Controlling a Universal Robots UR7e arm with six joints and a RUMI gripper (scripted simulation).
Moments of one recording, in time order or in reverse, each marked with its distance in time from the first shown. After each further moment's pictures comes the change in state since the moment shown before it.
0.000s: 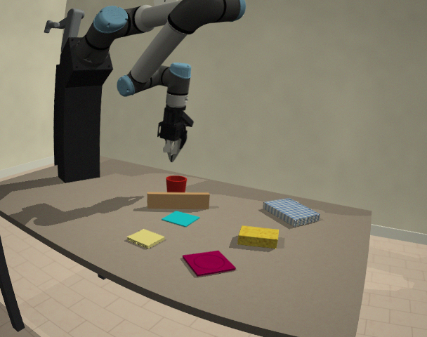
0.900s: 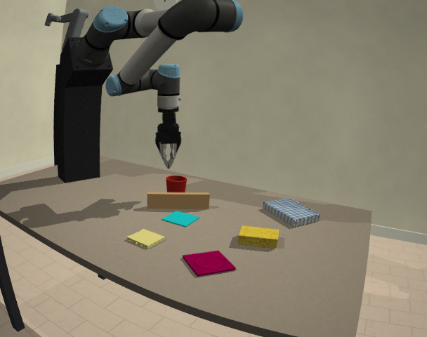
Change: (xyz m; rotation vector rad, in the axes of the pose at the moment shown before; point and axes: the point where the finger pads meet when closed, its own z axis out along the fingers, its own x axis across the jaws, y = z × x) arm 0.016 0.060 -0.001 -0.076 0.121 -0.493
